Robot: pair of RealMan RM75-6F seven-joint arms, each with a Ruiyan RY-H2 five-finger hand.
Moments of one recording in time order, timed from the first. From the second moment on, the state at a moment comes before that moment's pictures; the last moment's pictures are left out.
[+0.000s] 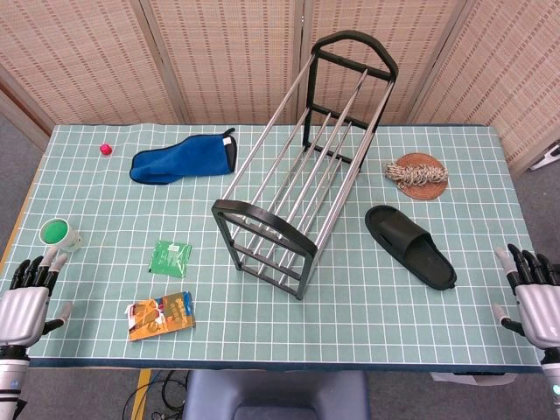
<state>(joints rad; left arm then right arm) -0.16 -1.14 -0.06 -1.61 1.36 1.38 0.20 0.08 -1.00 0.04 -1.67 -1.42 1.33 -0.17</state>
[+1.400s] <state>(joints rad) -0.11 -1.07 -0.04 -1.64 1.48 1.47 0.01 0.48 -1.04 -0.04 -1.77 -0.90 0.85 -0.60</state>
